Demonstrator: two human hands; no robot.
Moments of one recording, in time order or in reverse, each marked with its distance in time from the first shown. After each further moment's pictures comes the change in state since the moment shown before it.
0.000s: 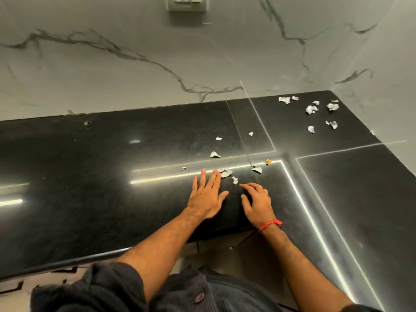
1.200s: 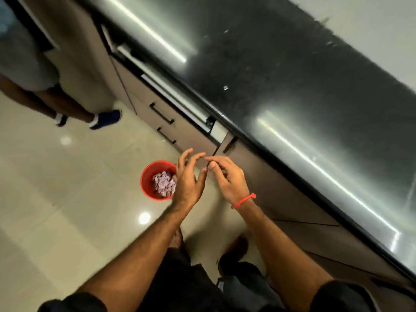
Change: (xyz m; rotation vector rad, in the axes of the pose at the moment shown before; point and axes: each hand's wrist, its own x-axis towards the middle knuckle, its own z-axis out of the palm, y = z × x) left_hand -0.401 -0.309 0.125 -0.828 0.972 -0.787; right_hand -0.221 -0.347 0.311 0.392 -0.740 -0.642
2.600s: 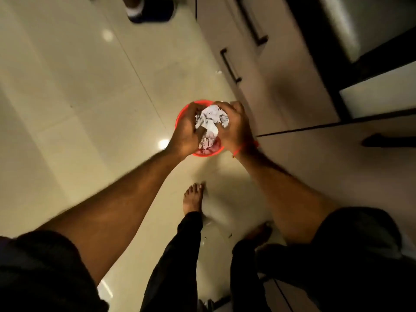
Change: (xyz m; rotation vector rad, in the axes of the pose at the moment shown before) left_hand -0.052 -0.383 0.076 0.331 -0.251 -0.729; right_hand 0.093 0.168 0.280 -0.145 -0.378 0.063
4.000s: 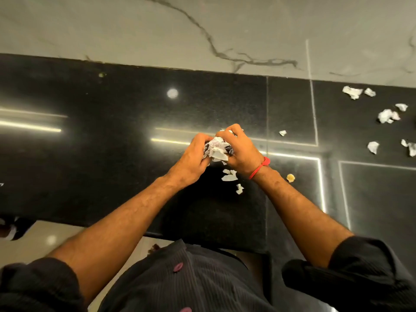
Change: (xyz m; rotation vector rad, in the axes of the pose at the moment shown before) left_hand -0.456 0.693 0.139 0.186 -0.392 1.297; right_hand -0.478 0.174 -0.675 -0.109 0.672 0.014
